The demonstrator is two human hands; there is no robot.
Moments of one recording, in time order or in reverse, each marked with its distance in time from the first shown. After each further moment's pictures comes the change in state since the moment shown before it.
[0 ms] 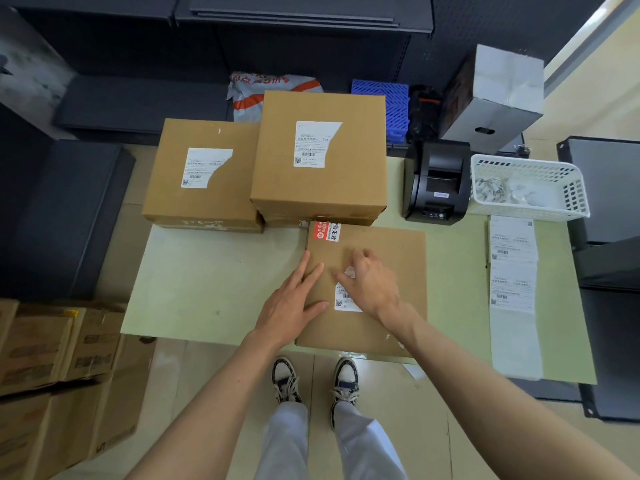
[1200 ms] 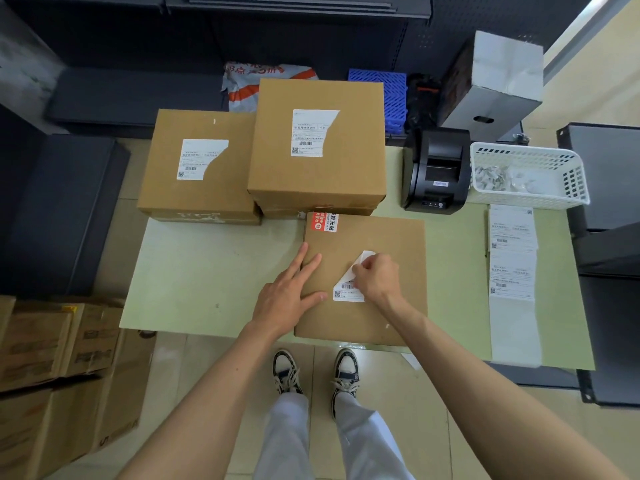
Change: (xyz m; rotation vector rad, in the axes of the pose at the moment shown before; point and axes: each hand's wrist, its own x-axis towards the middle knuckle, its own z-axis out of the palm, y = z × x) left_hand 0.000 0.001 -0.006 0.042 -0.030 -0.053; right_hand -0.001 0.009 0.013 0.562 0.013 0.463
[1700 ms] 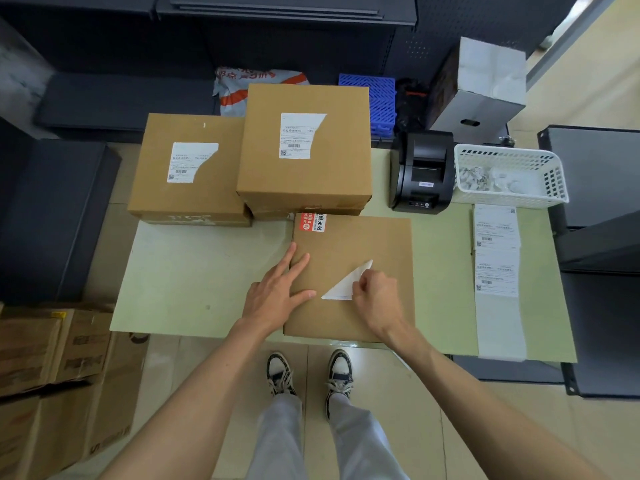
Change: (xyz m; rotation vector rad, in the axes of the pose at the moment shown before) left_hand 0.004 -0.004 0.002 0.050 -0.003 -0.041; right_hand -0.040 0.028 -0.019 -0.252 0.021 -0.284
